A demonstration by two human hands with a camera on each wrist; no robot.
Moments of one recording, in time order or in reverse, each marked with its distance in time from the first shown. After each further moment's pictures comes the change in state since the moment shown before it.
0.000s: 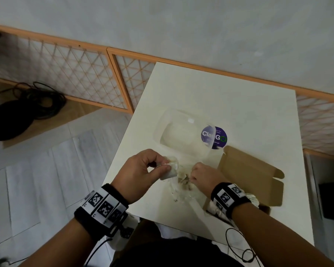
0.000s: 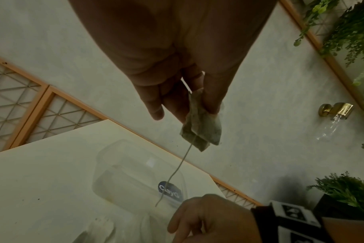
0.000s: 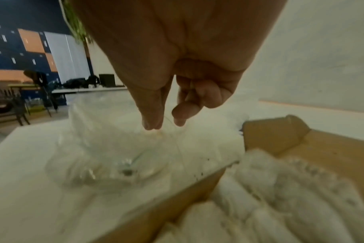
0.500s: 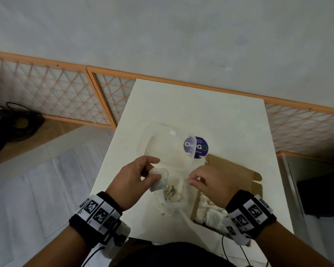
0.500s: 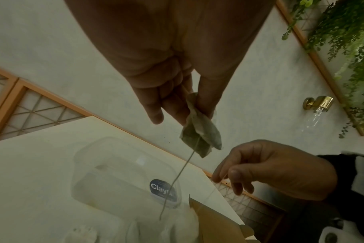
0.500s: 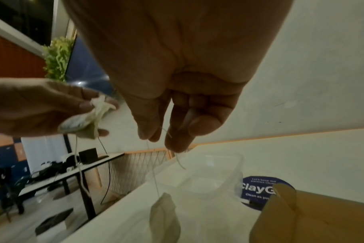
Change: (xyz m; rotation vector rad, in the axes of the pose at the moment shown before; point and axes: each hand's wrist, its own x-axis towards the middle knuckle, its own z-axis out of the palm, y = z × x) left_hand 0.026 0.004 0.012 0.071 -0.104 0.009; right_hand -0.077 0.018 -0.064 0.408 0.331 -0.075
